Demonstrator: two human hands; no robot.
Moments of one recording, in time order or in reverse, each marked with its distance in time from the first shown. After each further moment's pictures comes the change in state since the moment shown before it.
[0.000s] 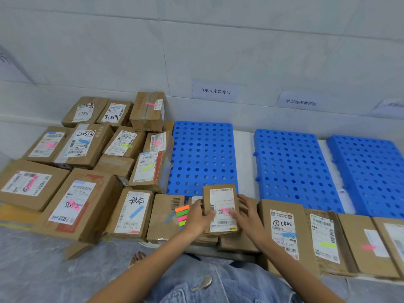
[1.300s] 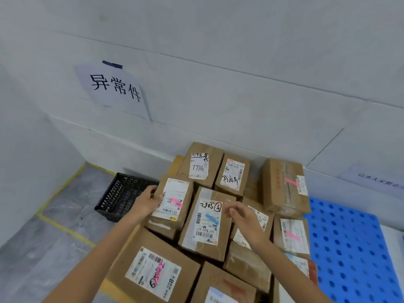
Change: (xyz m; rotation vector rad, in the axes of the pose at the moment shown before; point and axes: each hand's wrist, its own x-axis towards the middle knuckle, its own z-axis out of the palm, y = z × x) left_hand 0.183 -0.148 -0.622 0.038 0.332 -0.305; right_hand 0.250 -0.254 0.443 -0.135 -0.250 -0.039
